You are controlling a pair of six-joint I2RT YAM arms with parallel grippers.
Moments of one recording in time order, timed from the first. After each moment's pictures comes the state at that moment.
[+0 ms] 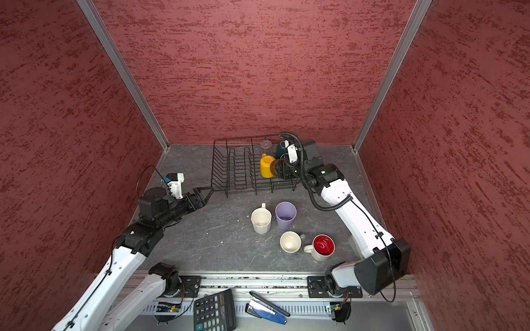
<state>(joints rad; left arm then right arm) -0.26 0.70 0.69 -0.38 0.28 -0.70 0.42 1.43 1.43 -0.70 -0.09 0.23</state>
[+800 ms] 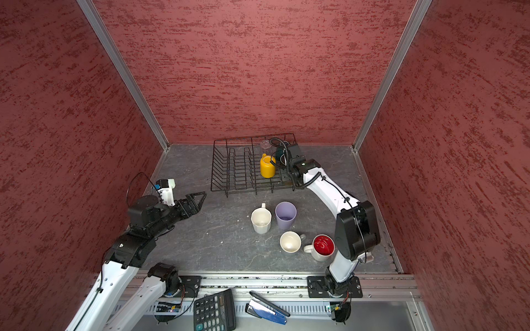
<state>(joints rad) -0.23 0.58 0.69 -0.52 0.21 -0.65 0.39 1.72 1.45 -0.63 0.12 0.17</state>
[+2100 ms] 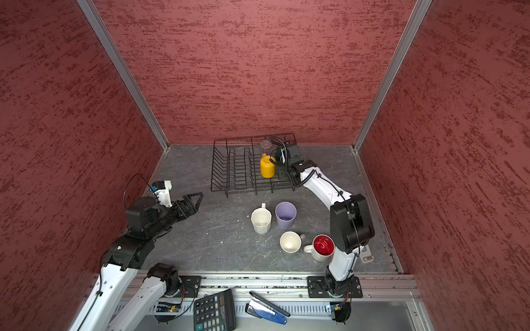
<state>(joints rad) -0.19 0.56 0.69 -0.55 0.21 -0.64 0.38 1.77 1.40 -0.43 0.06 0.17</state>
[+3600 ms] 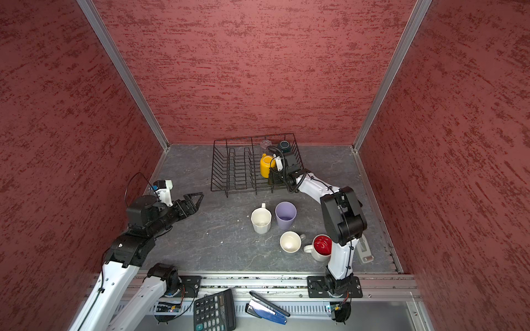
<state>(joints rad) -0.17 0.58 0.69 -0.55 0.23 -0.63 0.38 1.87 1.29 -0.19 -0.14 0.13</state>
